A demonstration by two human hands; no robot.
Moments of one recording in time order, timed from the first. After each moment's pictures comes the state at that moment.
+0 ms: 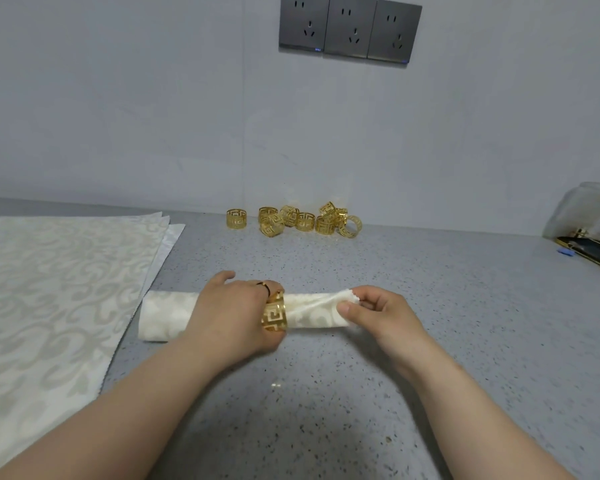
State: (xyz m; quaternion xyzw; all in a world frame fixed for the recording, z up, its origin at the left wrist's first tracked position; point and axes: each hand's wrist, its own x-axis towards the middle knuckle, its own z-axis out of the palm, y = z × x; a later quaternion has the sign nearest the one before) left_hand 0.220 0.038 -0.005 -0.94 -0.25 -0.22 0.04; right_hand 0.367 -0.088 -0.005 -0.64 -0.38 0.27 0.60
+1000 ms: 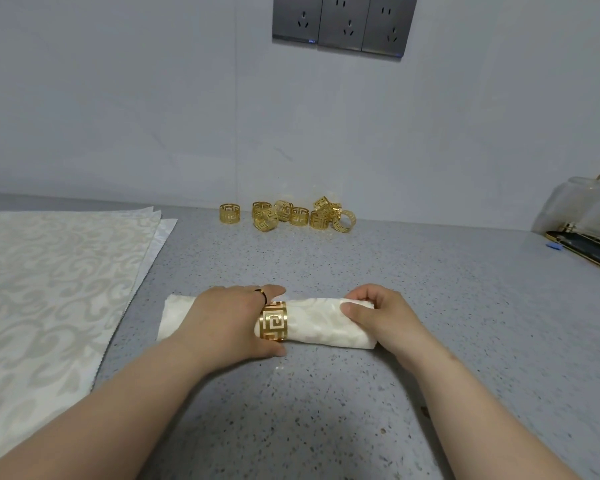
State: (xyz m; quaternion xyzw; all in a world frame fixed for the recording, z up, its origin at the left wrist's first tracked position) left_hand 0.216 0.037 -0.006 -0.97 -0.22 -0.14 0.02; right_hand 0.378 -0.090 -0.008 -0.75 -0.37 0.22 0.50
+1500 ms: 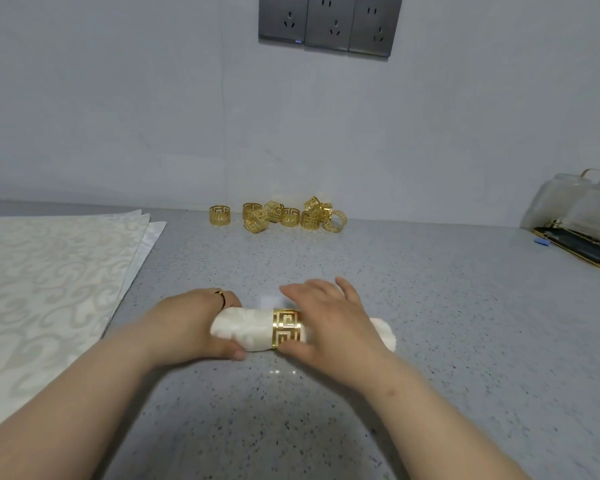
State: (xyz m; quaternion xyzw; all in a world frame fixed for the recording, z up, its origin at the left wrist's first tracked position) left_hand 0.194 0.063 -0.001 -0.96 -0.25 -0.04 -0.13; right_hand 0.334 -0.084 0.001 -0.76 -0.63 -0.06 0.14
